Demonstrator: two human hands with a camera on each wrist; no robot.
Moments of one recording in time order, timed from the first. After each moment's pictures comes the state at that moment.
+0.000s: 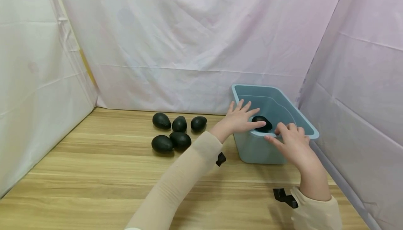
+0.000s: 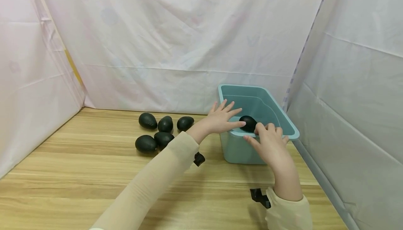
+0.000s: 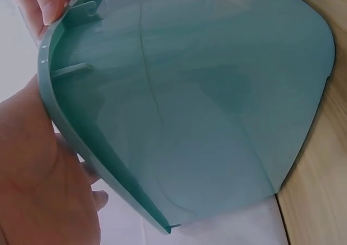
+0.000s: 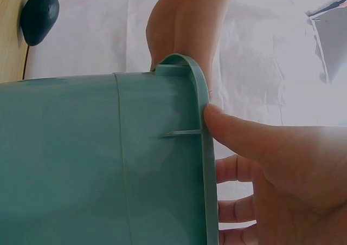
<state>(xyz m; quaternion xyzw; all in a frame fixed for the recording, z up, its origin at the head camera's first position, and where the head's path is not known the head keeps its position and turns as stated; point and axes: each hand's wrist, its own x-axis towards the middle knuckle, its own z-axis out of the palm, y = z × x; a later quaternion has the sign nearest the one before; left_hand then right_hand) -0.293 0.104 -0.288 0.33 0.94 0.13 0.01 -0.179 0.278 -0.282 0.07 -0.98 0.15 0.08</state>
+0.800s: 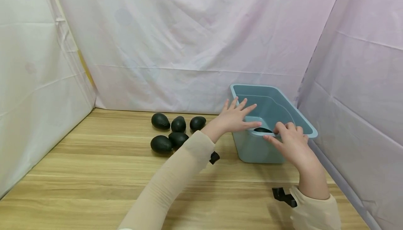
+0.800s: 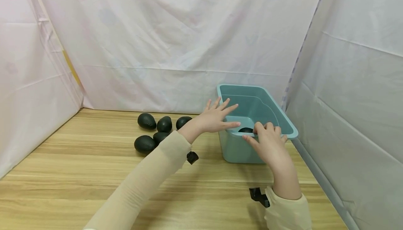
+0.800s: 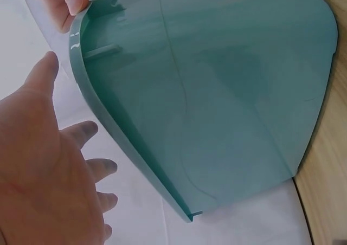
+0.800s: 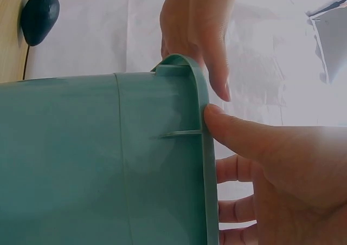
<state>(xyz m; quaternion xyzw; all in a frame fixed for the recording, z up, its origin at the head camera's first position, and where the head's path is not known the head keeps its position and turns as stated) -0.286 0.087 -0.277 0.33 0.94 0.11 0.01 -0.181 0.276 -0.282 0.06 -0.98 0.14 0.08</state>
